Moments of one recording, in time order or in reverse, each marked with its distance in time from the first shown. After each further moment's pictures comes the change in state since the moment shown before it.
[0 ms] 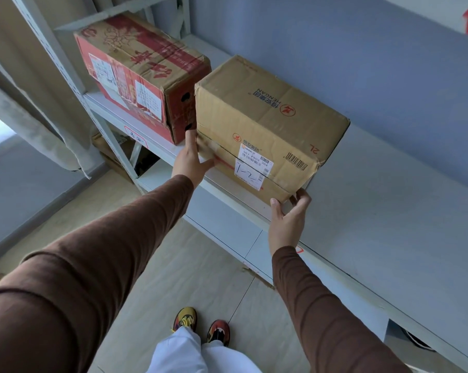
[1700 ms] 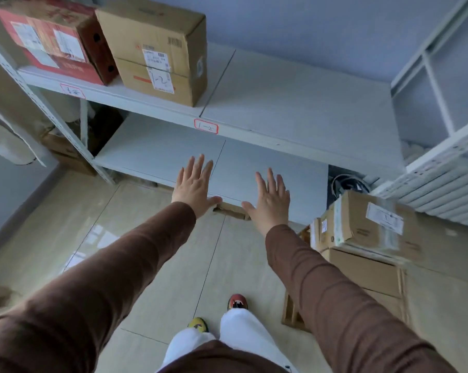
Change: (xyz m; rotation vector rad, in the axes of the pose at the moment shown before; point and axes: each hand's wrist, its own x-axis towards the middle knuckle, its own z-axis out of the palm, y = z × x) left_hand -0.432 0.048 0.054 0.767 -0.482 0.427; right_hand -0.272 0.046 -0.299 -0.928 -0.381 0.006
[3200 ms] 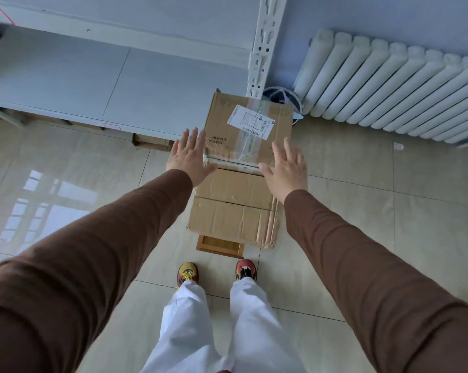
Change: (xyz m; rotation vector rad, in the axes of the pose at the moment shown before) left_hand -0.001 0.466 0.220 -0.015 -0.180 -0.004; right_hand -0.109 0.543 -0.046 0.025 -0.166 0.181
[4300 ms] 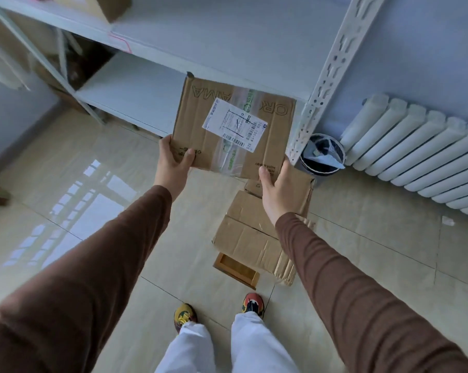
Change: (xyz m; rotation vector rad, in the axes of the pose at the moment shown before) left_hand -0.091 -0.060 -0.067 -1.009 0.636 -0.363; right_hand -0.019 -0.106 -0.014 0.833 0.091 -0.139
